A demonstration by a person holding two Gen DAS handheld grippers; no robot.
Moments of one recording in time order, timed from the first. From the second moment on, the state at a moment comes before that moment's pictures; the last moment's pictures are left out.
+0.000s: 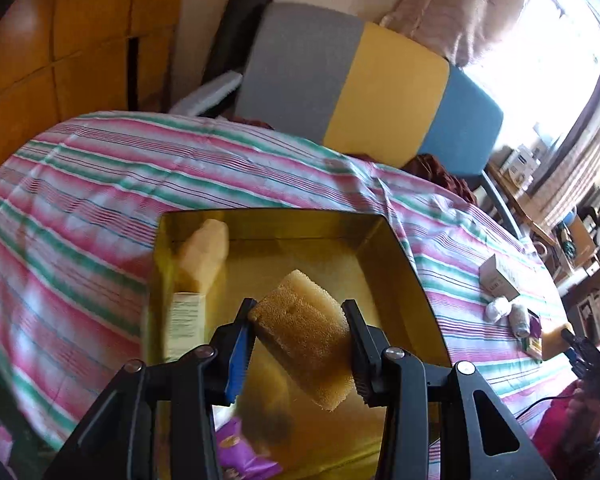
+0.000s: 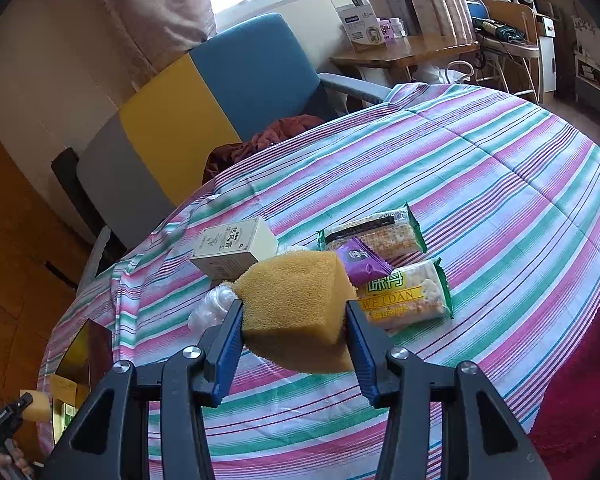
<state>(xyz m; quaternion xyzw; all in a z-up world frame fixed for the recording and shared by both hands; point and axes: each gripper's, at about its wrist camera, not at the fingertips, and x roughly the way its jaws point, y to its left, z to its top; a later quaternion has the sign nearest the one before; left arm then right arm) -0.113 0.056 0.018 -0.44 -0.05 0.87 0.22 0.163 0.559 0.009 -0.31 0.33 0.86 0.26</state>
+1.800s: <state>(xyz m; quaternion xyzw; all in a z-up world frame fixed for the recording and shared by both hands) -0.065 -0.053 -0.008 -0.40 -0.08 0.91 0.09 -0.071 0.242 0.031 -0.46 0.21 0.85 -0.13</state>
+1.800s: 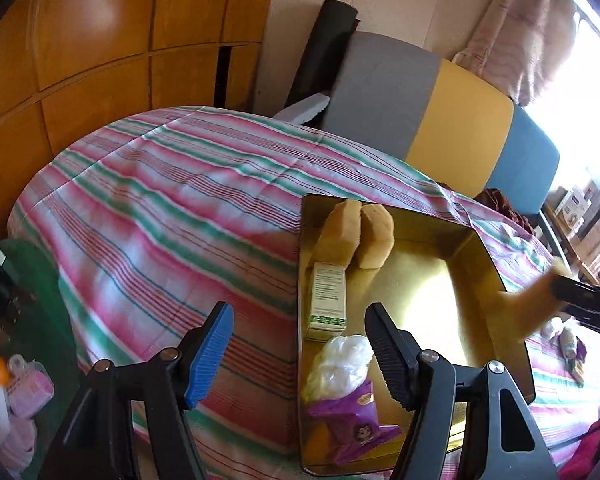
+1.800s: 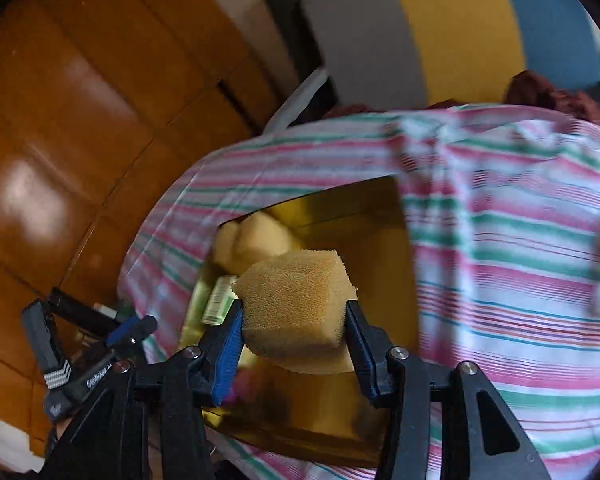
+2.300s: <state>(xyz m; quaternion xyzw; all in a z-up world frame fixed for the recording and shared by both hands) -0.064 -0.071 -0.018 -0.41 -0.09 0.90 0.07 -0.156 0.159 -0.033 -0.54 0.23 0.80 -0.14</state>
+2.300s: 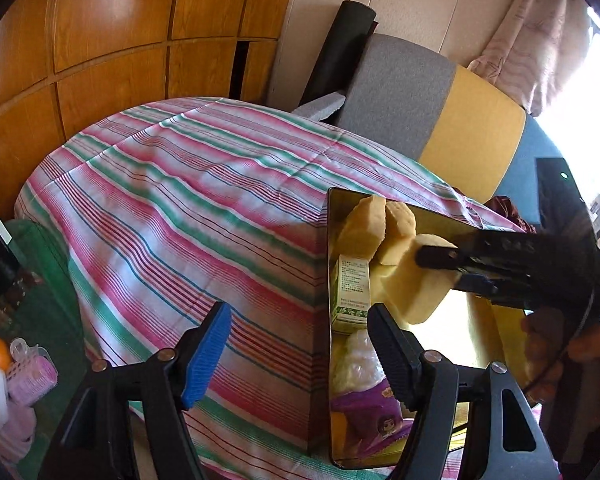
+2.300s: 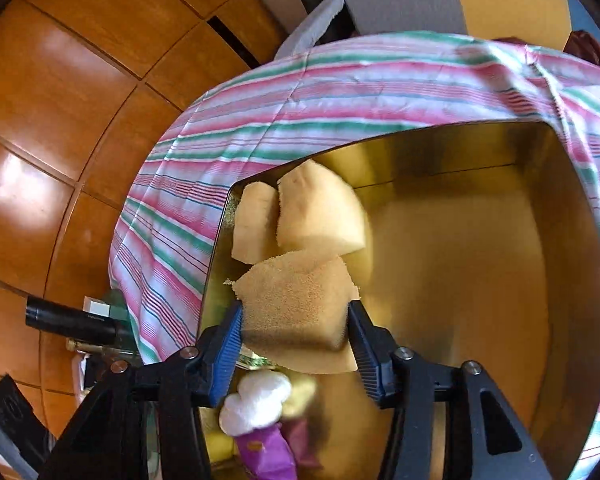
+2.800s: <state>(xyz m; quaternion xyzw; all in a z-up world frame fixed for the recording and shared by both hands) -0.056 -0.061 -0.009 -0.39 -0.08 0.91 0.07 -0.116 0.177 0.002 -0.47 0.20 0.85 -0.14</state>
